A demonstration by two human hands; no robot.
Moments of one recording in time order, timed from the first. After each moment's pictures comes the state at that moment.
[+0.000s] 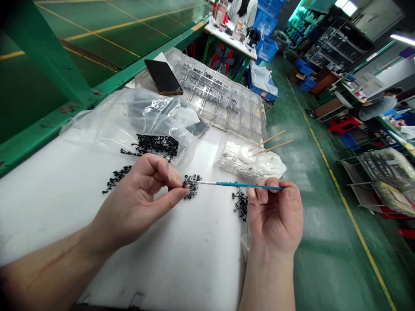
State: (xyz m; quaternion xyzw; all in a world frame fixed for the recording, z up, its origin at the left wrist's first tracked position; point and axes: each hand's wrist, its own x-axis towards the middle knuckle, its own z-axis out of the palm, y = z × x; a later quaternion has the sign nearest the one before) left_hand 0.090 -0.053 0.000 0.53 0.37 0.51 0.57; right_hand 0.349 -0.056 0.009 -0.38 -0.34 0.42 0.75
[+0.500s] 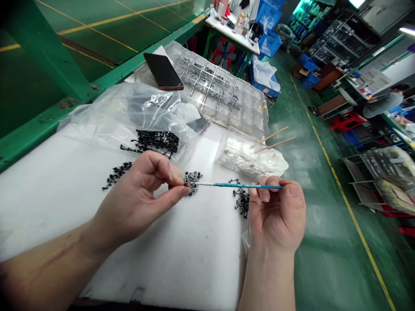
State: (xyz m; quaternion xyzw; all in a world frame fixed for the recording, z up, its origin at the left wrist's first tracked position) left_hand 0.090 -0.054 -0.003 0.56 0.37 0.51 0.54; right_hand 0.348 -0.057 0.008 -0.39 -0.34 0.41 0.75
